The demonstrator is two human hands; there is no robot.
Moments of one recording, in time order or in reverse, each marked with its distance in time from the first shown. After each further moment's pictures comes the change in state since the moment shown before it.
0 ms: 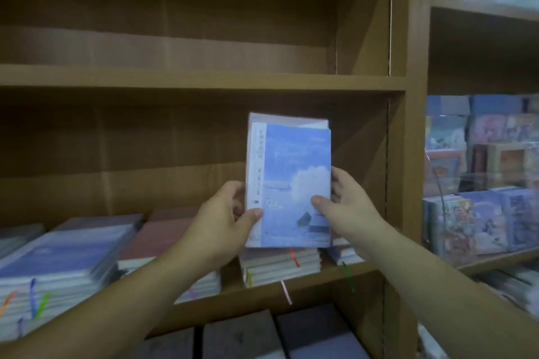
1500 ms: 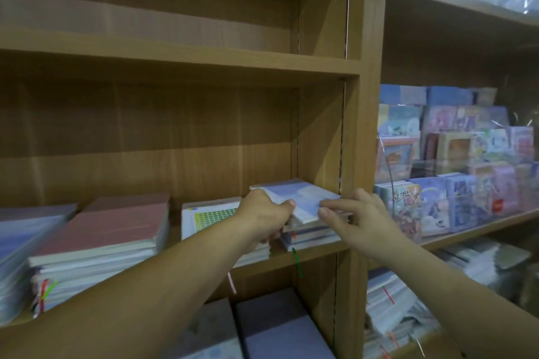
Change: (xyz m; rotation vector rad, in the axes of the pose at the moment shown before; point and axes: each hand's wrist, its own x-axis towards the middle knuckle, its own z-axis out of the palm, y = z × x) left_hand 0.040 0.061 0.130 -0.160 -0.254 -0.398; right_hand -0.017 0.069 -0.116 -0.878 0.023 -0.172
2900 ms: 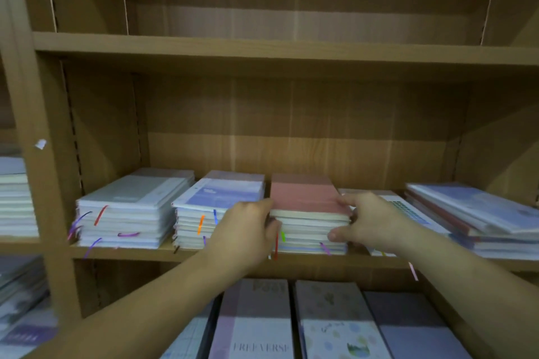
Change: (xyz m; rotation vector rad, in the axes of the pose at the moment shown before) left_hand -0.124 -0.183 -0.241 0.702 0.502 0.378; right_hand 0.006 -0.277 0.099 0.152 -0.490 -0.082
